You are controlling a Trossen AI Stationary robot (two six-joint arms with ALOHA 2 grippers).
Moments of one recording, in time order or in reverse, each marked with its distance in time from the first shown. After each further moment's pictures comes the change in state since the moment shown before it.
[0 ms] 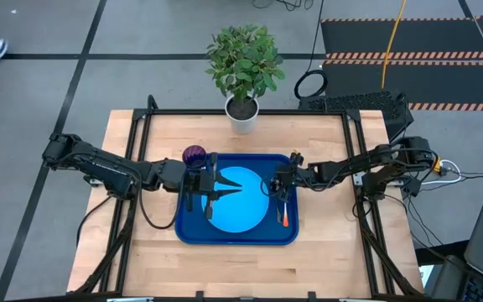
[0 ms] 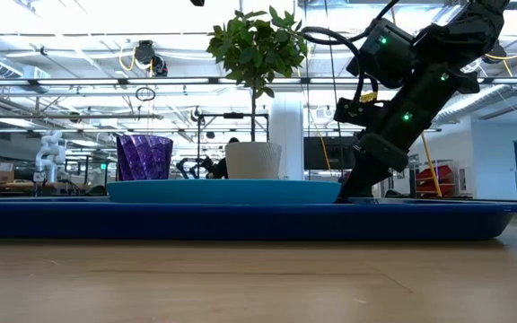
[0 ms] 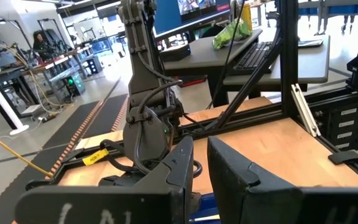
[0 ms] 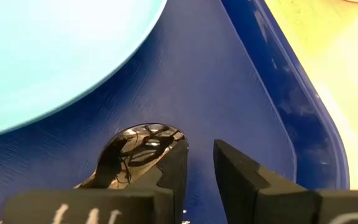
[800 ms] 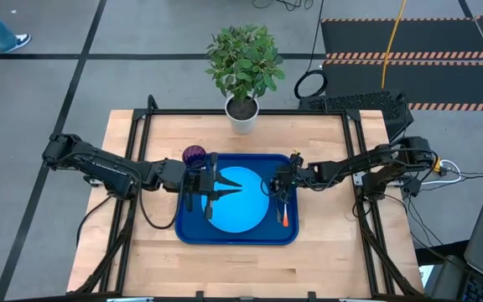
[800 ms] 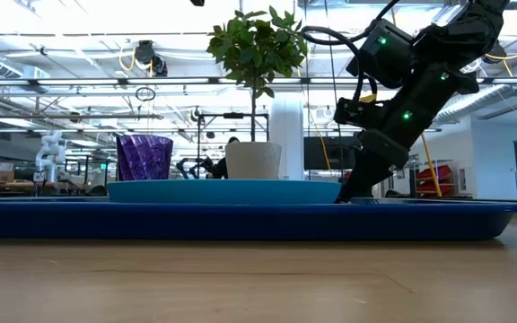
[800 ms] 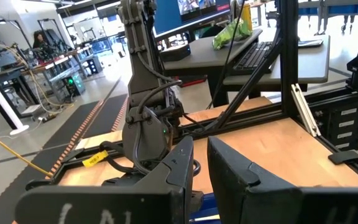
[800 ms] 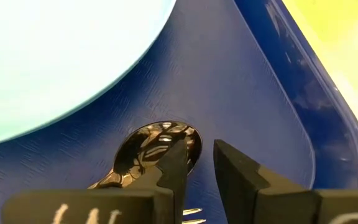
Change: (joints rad) left arm 0.000 0.000 0.000 0.000 0.000 0.000; right arm -0.004 0.000 0.000 0.001 -0.049 0.043
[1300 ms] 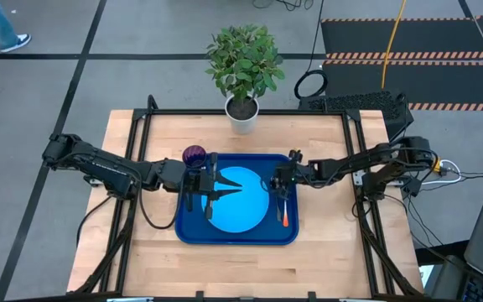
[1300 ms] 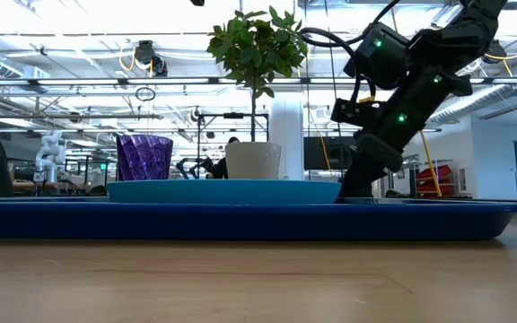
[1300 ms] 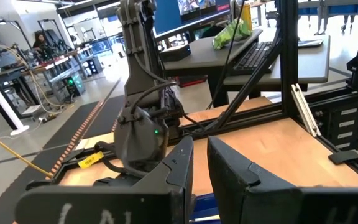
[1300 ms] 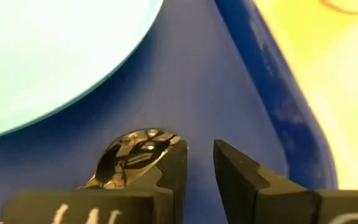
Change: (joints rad) left arm 0.000 0.000 0.000 0.001 0.000 0.002; right arm -0.034 0.000 0.000 0.026 0.024 -0.105
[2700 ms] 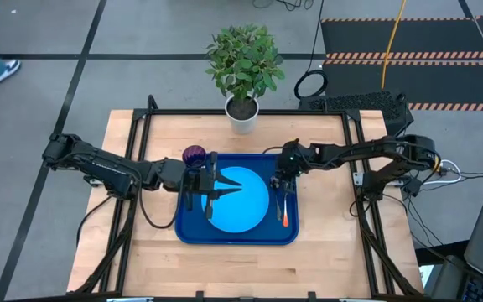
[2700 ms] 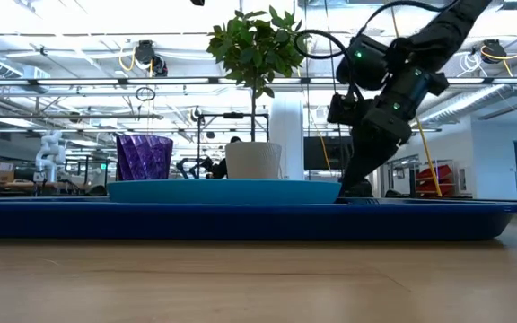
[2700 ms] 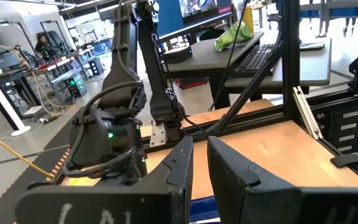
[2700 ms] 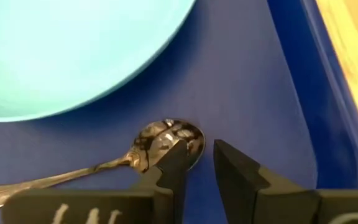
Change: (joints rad) left arm 0.005 0.000 0.001 0.008 0.000 -0.002; right arm -0.198 -0.039 0.069 -0.156 -0.444 -0.149
